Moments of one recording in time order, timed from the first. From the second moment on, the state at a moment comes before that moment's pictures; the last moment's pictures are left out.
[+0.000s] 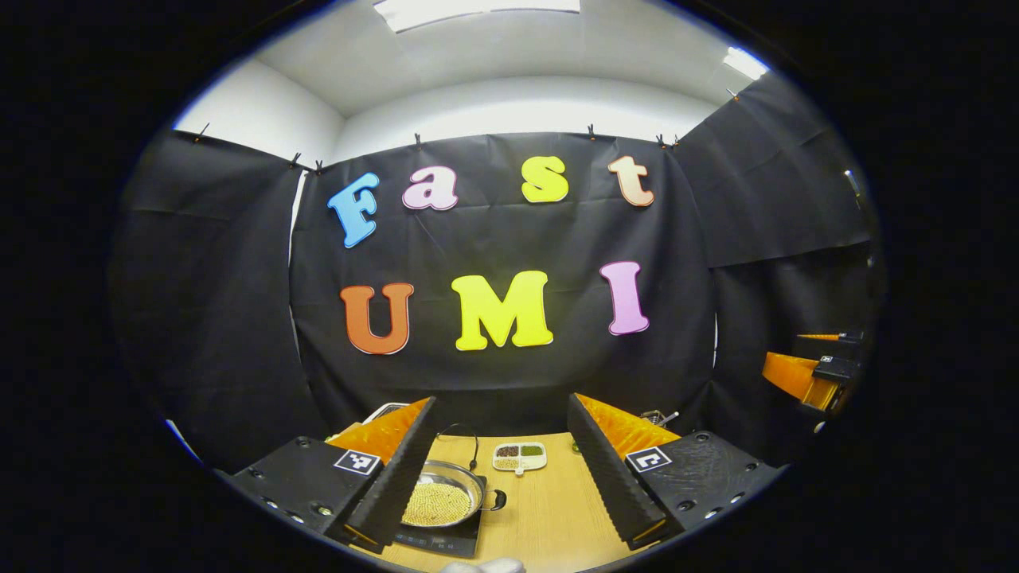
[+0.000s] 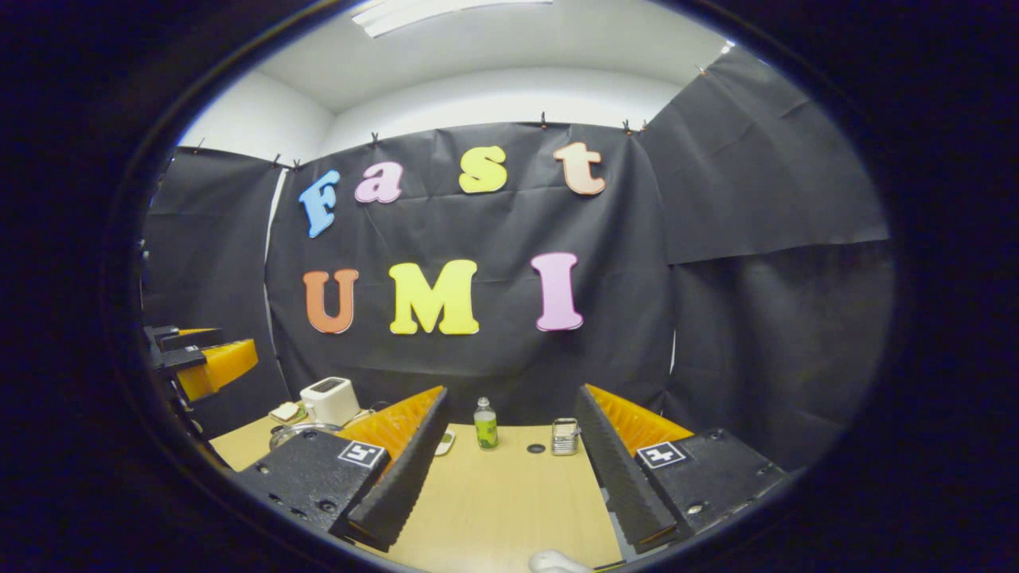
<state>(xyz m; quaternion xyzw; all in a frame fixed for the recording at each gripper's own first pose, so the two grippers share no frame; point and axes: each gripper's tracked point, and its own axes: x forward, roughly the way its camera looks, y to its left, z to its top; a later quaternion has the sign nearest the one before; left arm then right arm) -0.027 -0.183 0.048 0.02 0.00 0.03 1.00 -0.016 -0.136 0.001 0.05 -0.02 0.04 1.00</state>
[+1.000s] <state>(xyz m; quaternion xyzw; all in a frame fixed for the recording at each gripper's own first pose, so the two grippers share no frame) -0.011 -0.203 0.027 0.02 0.01 0.01 1.00 0.006 -0.151 -0.028 0.04 0.01 0.05 1.00</state>
